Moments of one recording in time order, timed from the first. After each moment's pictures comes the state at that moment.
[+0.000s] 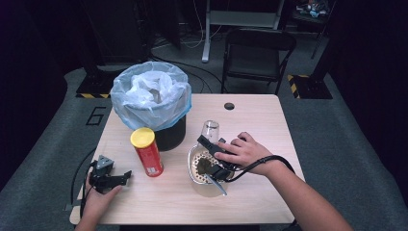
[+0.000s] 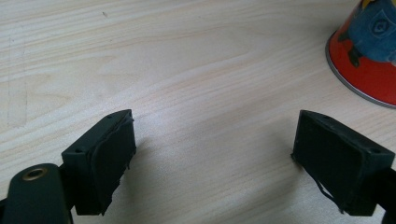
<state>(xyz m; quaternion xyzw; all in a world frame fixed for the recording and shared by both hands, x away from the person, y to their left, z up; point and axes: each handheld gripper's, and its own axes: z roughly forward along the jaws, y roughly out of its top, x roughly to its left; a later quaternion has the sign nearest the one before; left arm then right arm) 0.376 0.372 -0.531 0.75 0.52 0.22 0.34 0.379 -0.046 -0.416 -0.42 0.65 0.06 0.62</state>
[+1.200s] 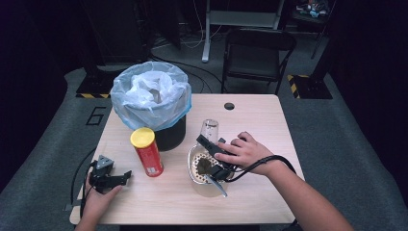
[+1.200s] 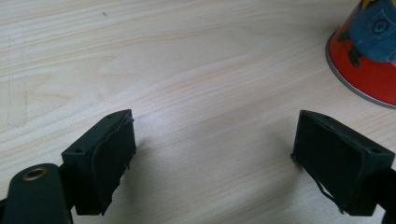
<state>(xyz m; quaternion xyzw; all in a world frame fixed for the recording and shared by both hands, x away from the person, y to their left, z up) 0.376 0.372 -0.531 0.75 0.52 0.22 0.34 0.375 -0.046 -0.413 -0.43 0.64 0.07 0.64</state>
